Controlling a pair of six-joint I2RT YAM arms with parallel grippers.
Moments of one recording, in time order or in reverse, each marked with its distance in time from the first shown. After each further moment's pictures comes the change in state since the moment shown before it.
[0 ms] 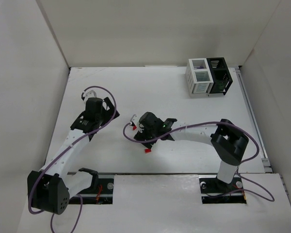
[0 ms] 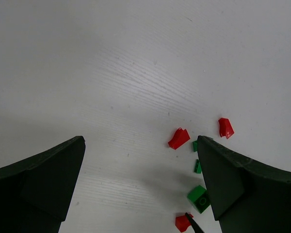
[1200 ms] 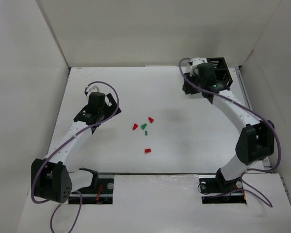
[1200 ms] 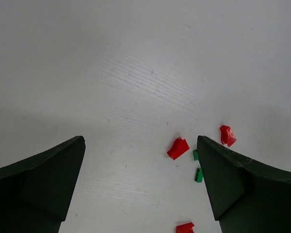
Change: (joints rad) left arm 0.003 0.080 0.043 0.011 0.002 0.030; right arm -0.624 -0.166 0.171 -0.002 -0.073 0.114
